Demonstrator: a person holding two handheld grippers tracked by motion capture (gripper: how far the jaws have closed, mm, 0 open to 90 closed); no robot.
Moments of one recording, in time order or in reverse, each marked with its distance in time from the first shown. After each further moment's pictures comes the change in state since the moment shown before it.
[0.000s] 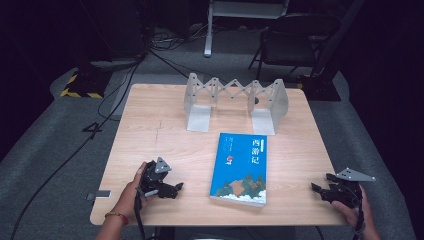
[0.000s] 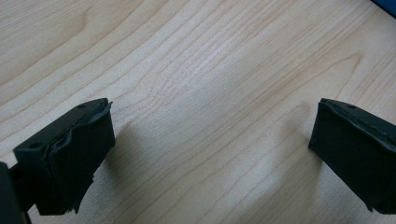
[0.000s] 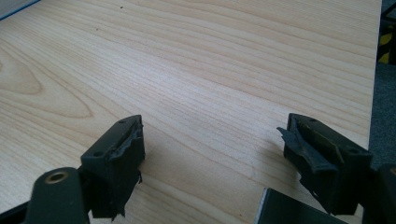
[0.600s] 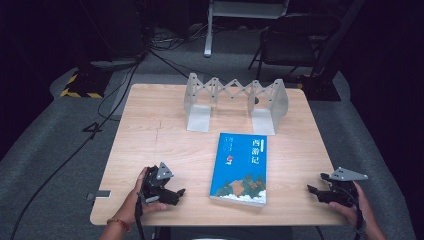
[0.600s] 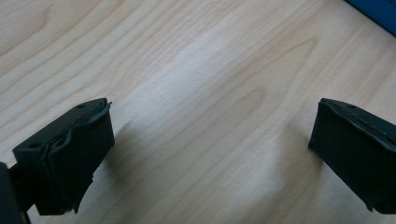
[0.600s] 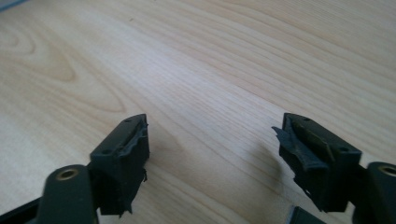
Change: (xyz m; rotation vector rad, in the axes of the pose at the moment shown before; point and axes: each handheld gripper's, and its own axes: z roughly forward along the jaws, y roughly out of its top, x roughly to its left) left arm -0.023 -0.004 -0.003 0.002 -0.038 0.041; right arm 0.017 0.015 0.000 0.073 0.032 -0.148
